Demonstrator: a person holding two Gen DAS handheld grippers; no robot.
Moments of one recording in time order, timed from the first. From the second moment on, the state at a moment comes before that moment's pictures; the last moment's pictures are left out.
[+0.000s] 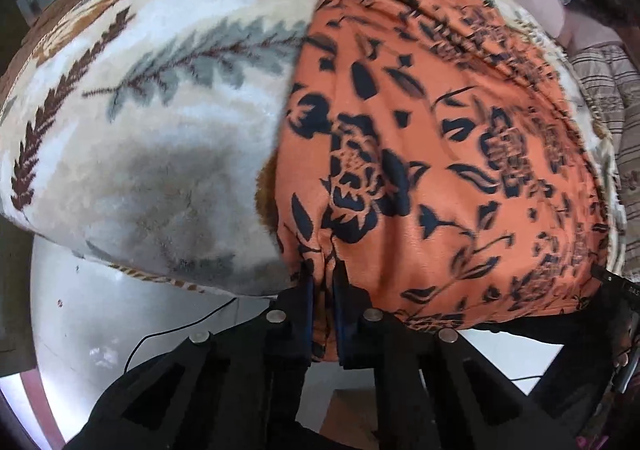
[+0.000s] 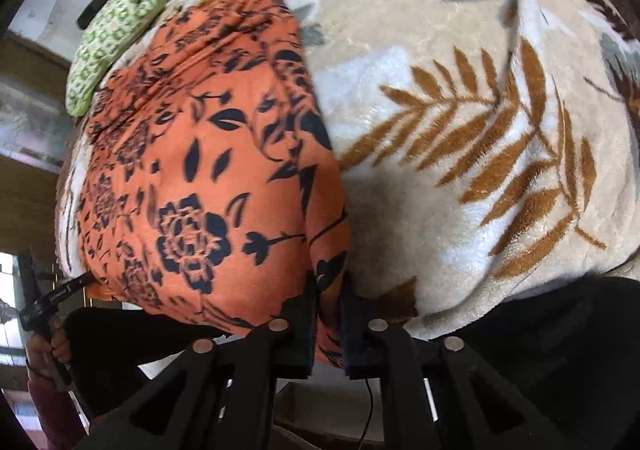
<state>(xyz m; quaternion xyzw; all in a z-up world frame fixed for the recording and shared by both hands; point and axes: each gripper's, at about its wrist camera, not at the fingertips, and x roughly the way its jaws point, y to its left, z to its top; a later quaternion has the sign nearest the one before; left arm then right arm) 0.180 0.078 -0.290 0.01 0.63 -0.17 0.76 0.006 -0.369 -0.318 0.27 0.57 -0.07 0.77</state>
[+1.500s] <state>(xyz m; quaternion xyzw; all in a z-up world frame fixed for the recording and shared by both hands) 0.335 0.066 -0.190 -0.19 0.52 -0.20 0.80 0.070 -0.342 -0.240 0.42 0.43 0.17 0.78</state>
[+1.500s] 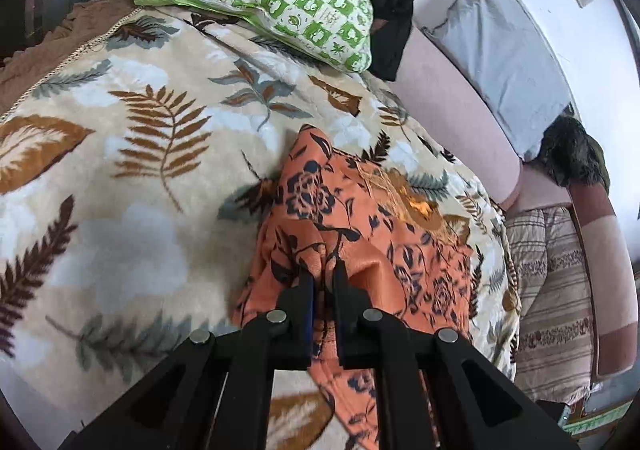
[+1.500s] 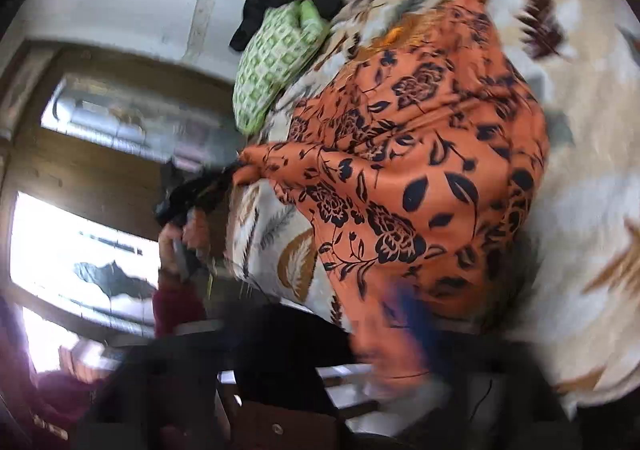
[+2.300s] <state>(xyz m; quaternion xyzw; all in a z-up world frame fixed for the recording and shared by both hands) 0.293 0.097 -0.173 -0.19 0.52 -0.22 0.80 0.054 -0.289 -0.345 0.46 0.53 0.04 0.71</state>
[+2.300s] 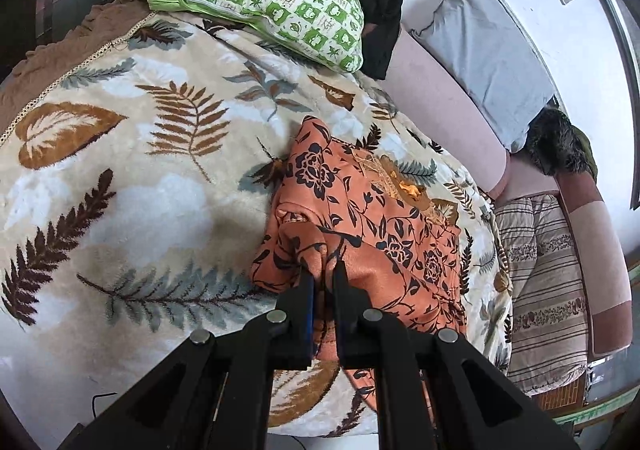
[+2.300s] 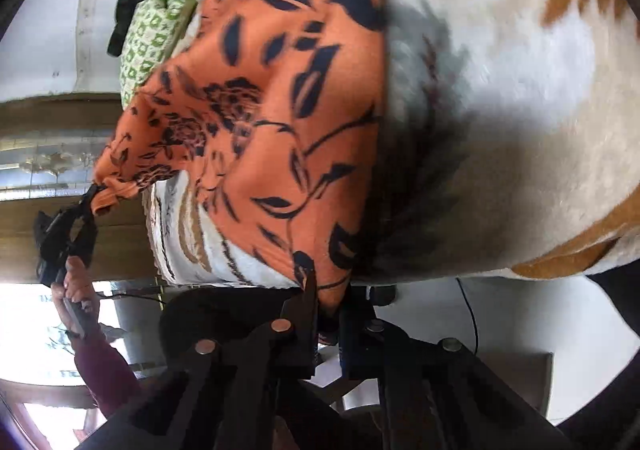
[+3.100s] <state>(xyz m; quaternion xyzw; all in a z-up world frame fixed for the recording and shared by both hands) 0.527 -0.010 -0.262 -0.20 0.60 -0.16 0.76 0.351 -0.556 -0.274 0.51 0.30 -0.10 0.80</state>
